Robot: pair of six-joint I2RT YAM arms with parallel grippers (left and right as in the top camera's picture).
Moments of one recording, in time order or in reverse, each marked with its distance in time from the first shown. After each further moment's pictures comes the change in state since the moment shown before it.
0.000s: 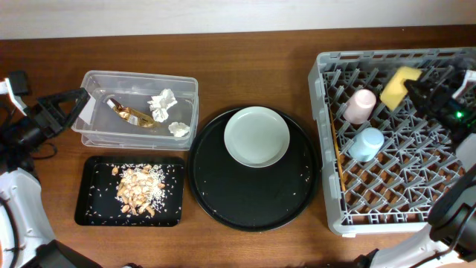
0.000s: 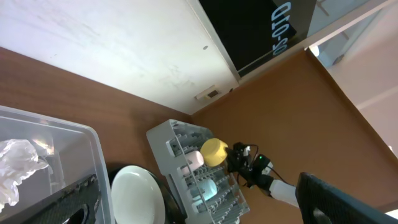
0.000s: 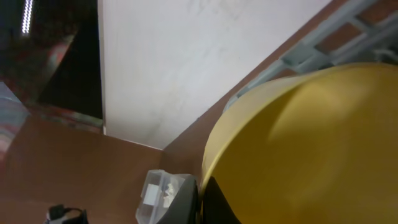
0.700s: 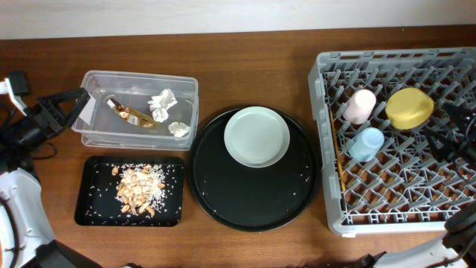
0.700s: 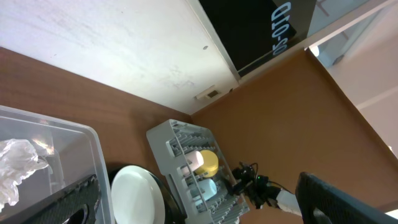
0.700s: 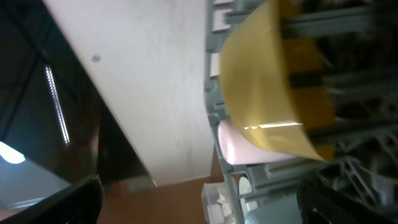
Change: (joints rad) left arm 0.000 0.000 0.000 -0.001 0.000 0.000; right arm -0.259 0.002 0.004 -0.552 -0.024 -0.029
